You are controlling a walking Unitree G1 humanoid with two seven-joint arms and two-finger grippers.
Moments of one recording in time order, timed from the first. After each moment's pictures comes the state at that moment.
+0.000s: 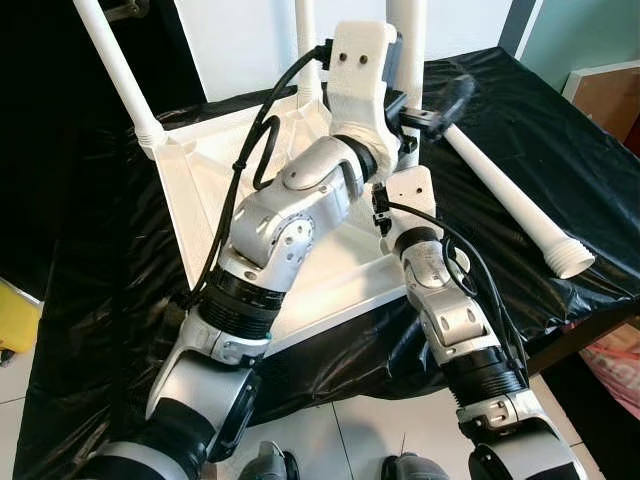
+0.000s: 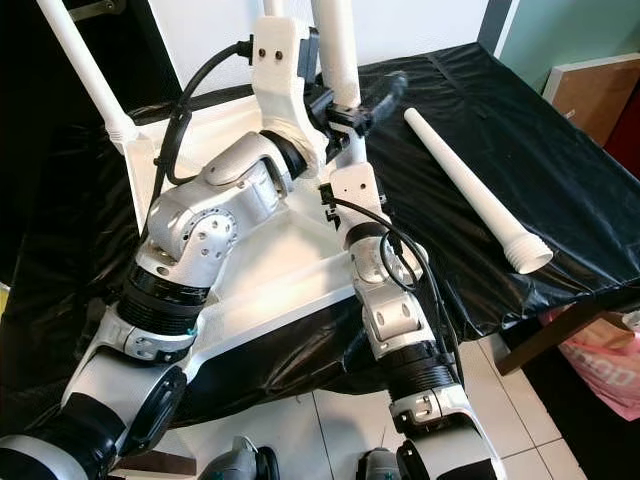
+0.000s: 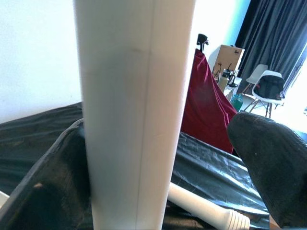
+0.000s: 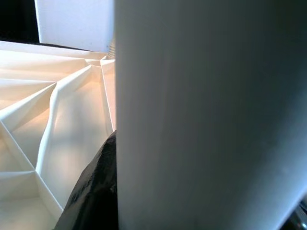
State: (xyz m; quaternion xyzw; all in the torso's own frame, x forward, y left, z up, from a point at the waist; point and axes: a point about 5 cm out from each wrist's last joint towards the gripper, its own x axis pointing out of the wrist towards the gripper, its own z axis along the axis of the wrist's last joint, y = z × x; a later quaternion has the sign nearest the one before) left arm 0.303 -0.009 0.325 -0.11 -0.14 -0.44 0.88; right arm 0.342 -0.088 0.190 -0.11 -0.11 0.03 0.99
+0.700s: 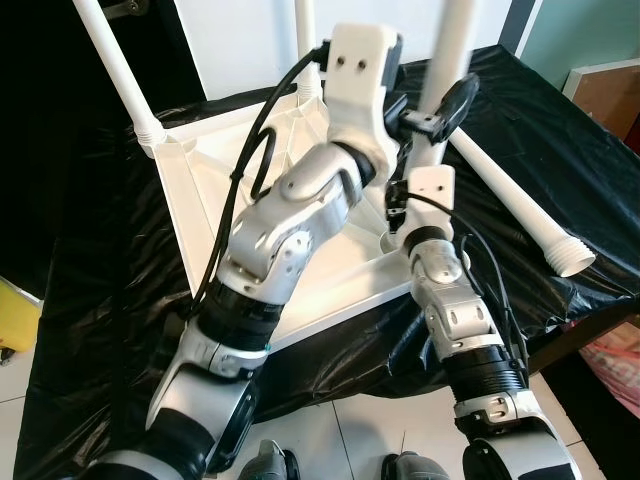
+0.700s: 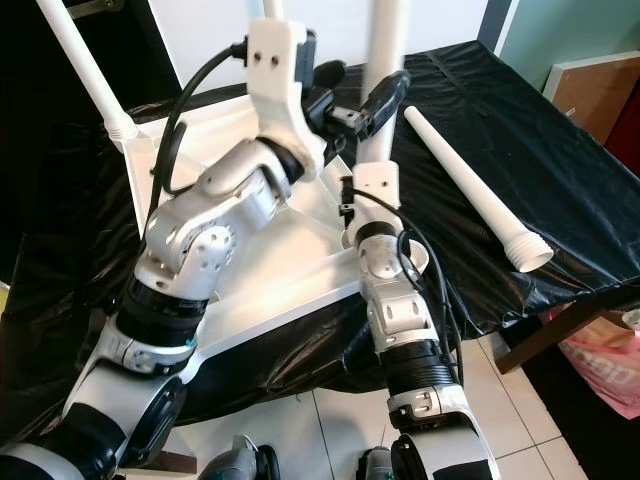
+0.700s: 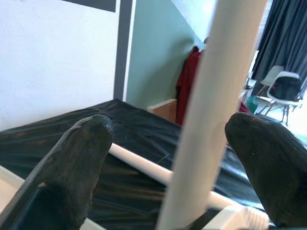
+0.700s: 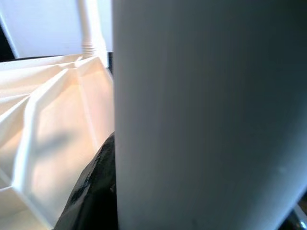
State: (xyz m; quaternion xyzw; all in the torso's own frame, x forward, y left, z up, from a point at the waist) left arm 0.301 0.005 0.312 -0.09 -0.16 -0.41 0.89; right arm 0.347 -0.117 0.187 -0.01 -0.08 -0.02 1.00
